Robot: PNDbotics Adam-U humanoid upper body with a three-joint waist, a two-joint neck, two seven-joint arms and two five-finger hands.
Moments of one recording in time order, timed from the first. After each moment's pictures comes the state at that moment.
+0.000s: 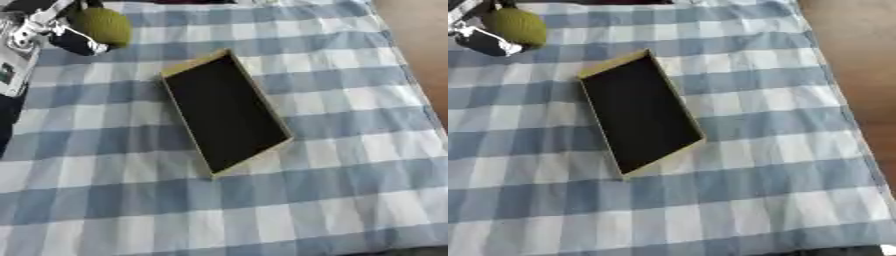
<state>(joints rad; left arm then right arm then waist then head) -0.99 0.55 -0.09 -1.13 -0.80 -0.16 -0.23 -0.35 -0.41 -0.17 -1.98 -0.01 -0.14 -0.33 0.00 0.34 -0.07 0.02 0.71</state>
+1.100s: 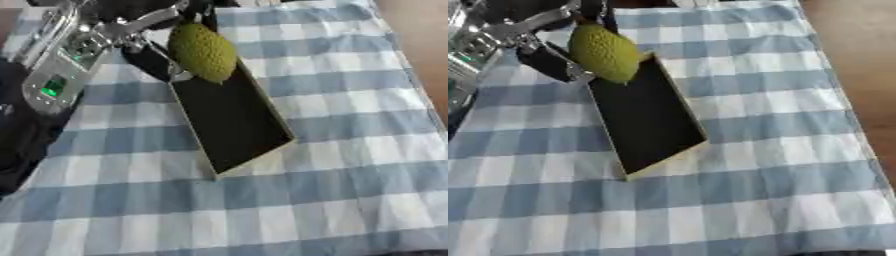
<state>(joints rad) -0.96 0.44 -0.39 -1.53 -0.63 -0.30 -0.41 -0.35 -0.41 -0.17 -1.98 -0.01 -0.15 -0.33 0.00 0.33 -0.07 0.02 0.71</state>
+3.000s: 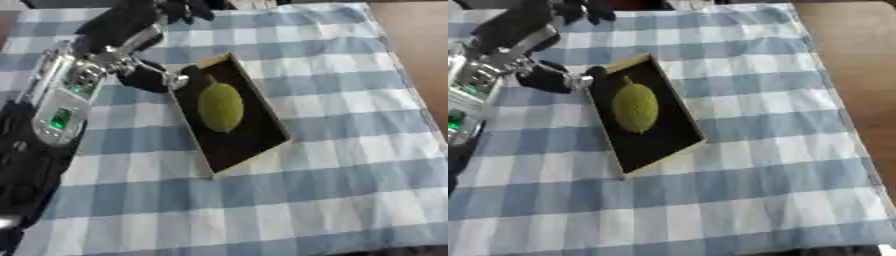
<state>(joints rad) -0.80 0.40 -0.18 -1.67 -0.67 -0.22 -0.20 -0.34 -0.40 -0.20 -1.98 -0.02 -0.14 -0.36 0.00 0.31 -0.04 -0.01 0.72</state>
